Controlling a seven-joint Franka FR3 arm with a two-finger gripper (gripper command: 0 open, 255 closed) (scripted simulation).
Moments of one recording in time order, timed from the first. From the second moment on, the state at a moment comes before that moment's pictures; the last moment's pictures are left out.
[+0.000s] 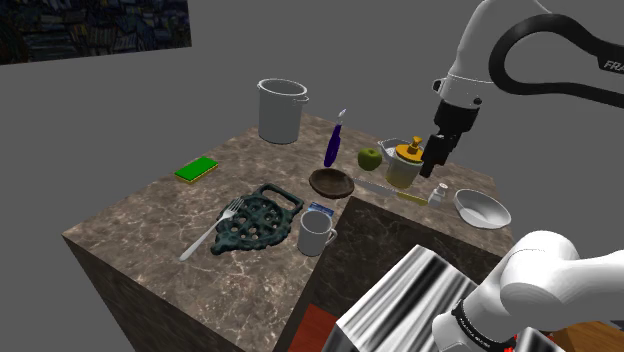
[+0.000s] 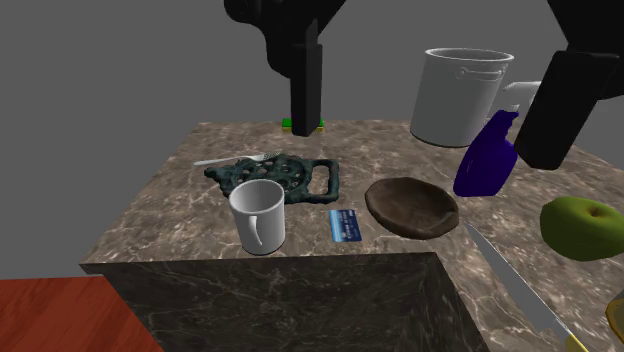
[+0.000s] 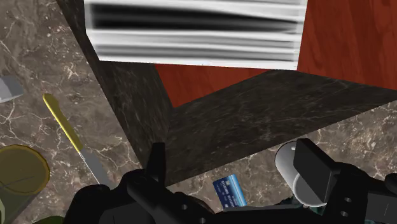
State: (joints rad) arm 0.01 -0.80 0.03 -2.37 0.01 1.49 -0.02
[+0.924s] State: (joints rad) arm 0.08 -0.52 0.14 -2.47 0.11 1.91 0.05
